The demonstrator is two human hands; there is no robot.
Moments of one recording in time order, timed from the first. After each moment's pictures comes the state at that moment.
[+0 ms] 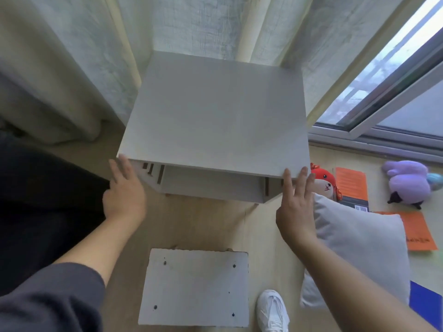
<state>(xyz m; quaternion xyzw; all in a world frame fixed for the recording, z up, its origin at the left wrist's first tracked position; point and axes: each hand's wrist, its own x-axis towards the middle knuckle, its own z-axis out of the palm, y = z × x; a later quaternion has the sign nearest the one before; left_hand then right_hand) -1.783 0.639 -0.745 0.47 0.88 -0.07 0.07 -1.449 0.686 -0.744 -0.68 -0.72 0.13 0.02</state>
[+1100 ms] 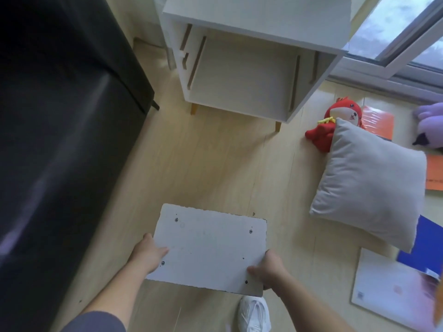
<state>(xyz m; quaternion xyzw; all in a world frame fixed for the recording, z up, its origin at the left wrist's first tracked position) -1.692 0.221 -0.845 0.19 0.85 -0.05 0.48 -1.413 0.290 -0.869 -0.71 -0.40 0.55 -0.20</state>
